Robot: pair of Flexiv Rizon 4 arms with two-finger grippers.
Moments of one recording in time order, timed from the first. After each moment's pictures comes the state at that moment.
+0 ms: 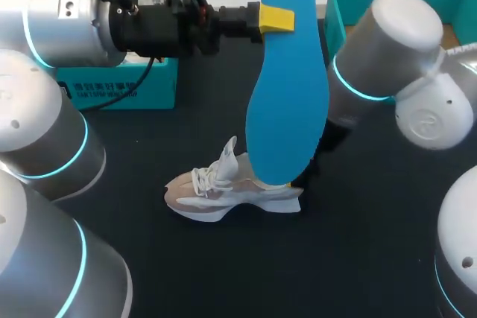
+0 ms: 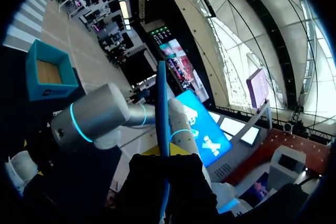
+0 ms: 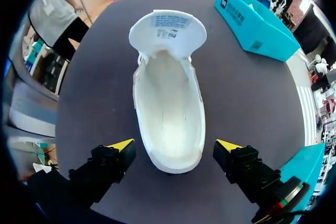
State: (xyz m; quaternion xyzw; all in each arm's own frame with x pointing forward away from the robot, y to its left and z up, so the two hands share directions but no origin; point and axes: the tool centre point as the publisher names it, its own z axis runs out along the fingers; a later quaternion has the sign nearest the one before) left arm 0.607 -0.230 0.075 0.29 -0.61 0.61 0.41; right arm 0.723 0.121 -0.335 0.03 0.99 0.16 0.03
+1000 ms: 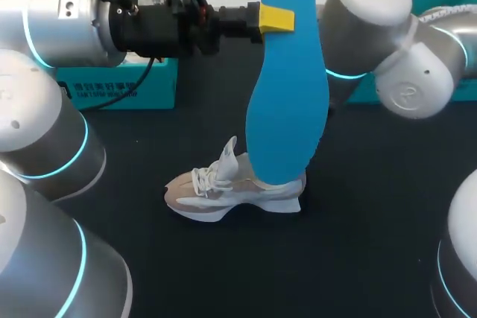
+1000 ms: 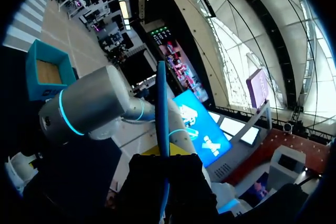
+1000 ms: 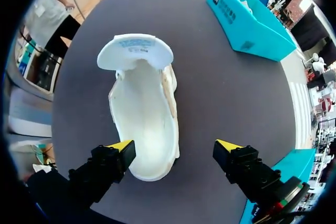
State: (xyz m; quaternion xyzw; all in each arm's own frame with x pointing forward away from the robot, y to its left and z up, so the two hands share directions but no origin) left arm 0.607 -0.230 0.075 0.29 -0.61 0.61 0.41; right arm 0.759 0.138 -0.317 0.04 0.99 0.12 0.05
